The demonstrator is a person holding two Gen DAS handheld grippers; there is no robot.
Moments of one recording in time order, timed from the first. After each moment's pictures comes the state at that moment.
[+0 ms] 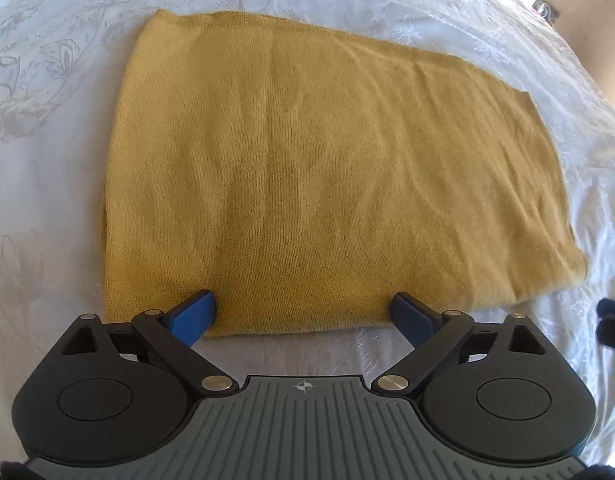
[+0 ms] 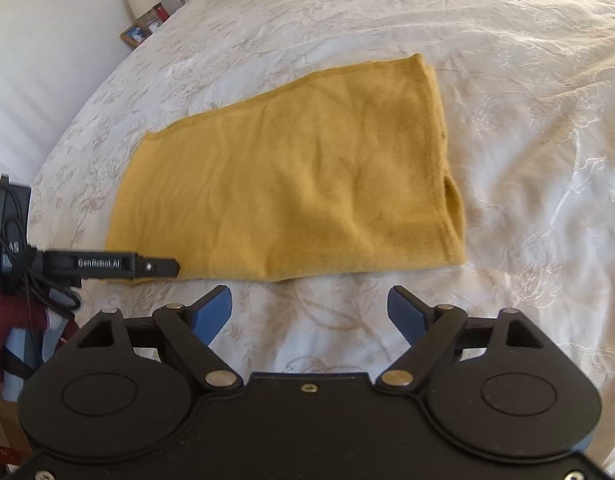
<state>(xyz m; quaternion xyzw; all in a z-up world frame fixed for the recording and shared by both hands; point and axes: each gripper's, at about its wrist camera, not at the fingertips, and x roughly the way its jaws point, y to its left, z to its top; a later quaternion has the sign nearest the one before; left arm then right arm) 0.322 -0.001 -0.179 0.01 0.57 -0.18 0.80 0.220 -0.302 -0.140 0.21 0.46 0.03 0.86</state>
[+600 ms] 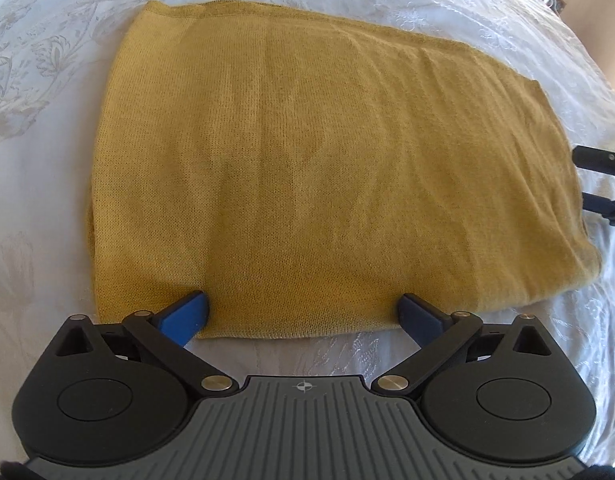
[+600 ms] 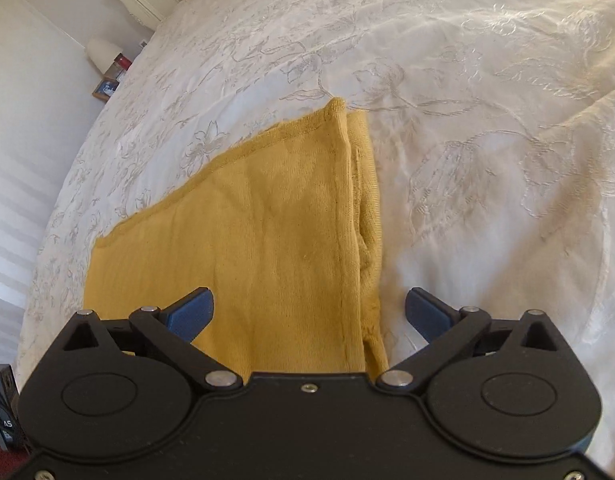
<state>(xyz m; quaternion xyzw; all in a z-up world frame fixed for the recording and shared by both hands) 0.327 -0.009 -0.185 0.02 0.58 -0.17 0.80 0.329 -0.397 -0.194 0.32 0.46 0.06 0.83</state>
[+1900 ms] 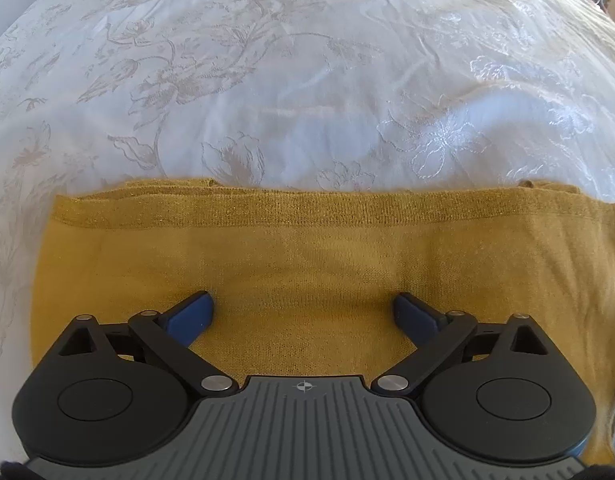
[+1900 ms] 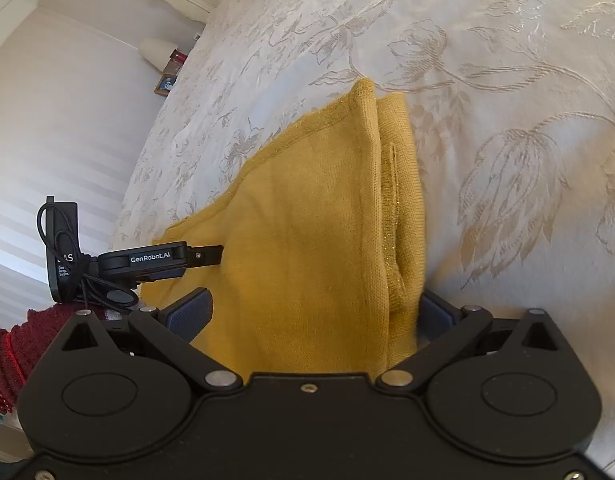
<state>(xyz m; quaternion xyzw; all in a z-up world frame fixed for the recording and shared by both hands) 0.461 -0.106 -0.175 0.09 0.56 -0.09 0.82 0.344 -0.422 -0.220 0.38 0.45 0.16 0.79</state>
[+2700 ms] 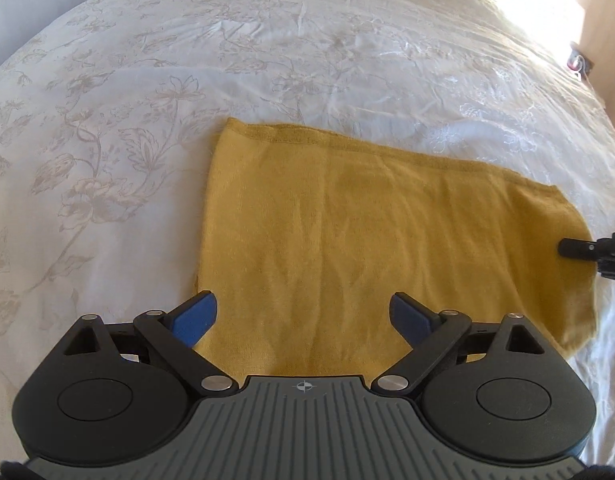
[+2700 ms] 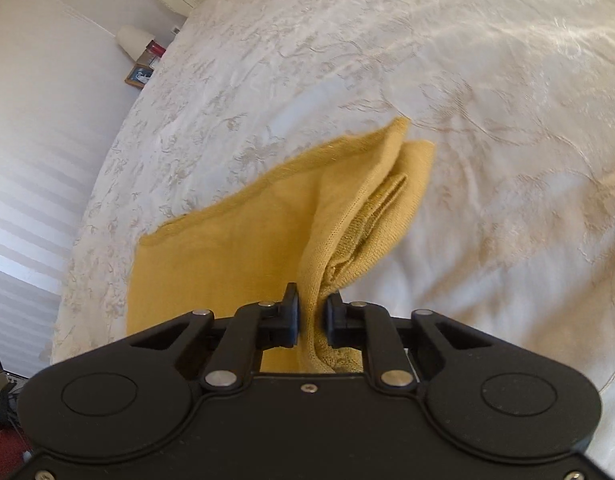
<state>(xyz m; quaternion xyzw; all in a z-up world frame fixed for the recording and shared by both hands) 0.350 0.021 -0.103 0.00 0.51 -0.10 0.86 0.341 -0.379 -0.141 0.31 0.47 0.11 0.82</state>
